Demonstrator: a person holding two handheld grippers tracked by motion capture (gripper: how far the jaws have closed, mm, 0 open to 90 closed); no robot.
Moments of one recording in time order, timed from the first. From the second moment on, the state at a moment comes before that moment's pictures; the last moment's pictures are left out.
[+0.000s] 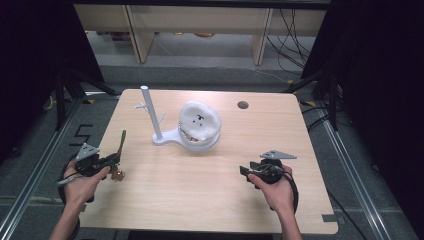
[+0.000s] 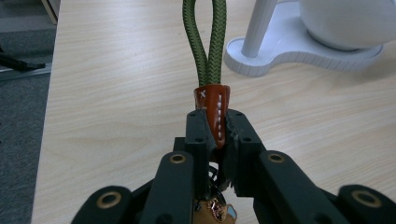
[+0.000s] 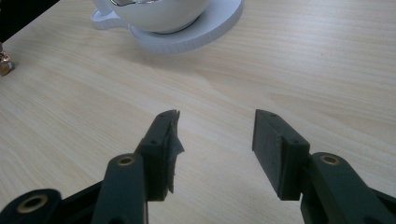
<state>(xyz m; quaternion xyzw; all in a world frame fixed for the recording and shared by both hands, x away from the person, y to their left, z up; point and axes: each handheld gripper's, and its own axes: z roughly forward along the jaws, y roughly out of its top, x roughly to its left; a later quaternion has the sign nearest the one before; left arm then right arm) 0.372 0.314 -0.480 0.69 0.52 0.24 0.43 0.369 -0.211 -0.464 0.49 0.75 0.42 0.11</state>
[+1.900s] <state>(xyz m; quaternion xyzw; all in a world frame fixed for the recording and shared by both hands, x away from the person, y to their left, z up) 0.372 0.271 -0.420 0.63 0.48 0.30 0.53 0.365 -0.212 -0.464 0.51 0.74 0.43 0.11</state>
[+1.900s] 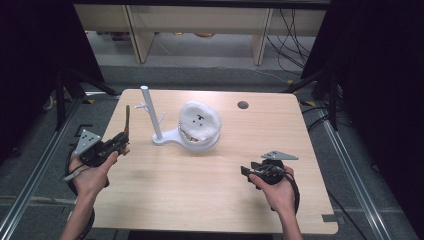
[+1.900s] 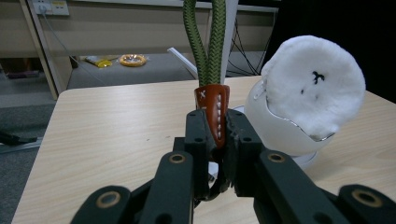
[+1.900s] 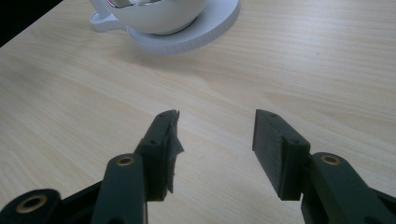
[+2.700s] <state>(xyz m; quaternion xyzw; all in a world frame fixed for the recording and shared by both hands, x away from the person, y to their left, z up) 0.379 0.262 -0.410 0.63 0.46 0.32 0.54 0.365 -0.211 -0.465 0.50 0.74 0.43 0.11</state>
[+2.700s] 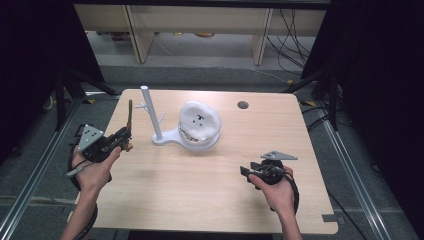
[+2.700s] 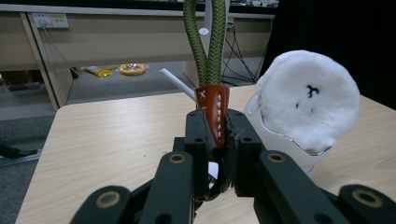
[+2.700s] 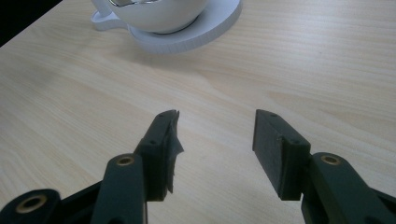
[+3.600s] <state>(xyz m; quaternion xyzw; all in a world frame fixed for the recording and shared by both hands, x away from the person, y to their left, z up) 0.396 0.248 -0.419 0.65 0.47 0.33 0.50 0.366 -0.213 -0.465 0.49 0.75 0.42 0.12</state>
